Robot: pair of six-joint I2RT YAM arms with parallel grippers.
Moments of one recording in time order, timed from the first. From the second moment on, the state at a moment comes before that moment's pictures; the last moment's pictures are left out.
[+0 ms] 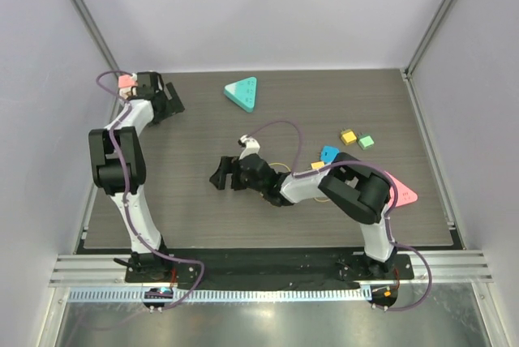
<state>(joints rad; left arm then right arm) 0.07 2.00 1.51 -0.34 -0.02 -0.38 0.98 1.96 0.99 0.51 0.11 0.77</state>
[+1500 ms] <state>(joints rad) 0.09 2.21 1.66 -0.35 -0.33 -0.18 0.93 1.99 0.91 0.73 0.09 0.79</state>
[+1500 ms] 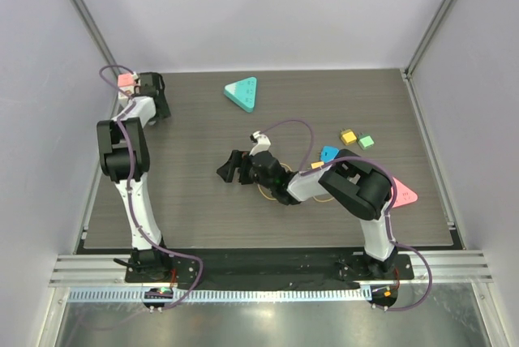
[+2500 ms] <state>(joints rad) -0.07 1.96 1.31 -0.37 -0.24 -0.51 0.93 1.99 0.89 0.77 0.10 0.83</state>
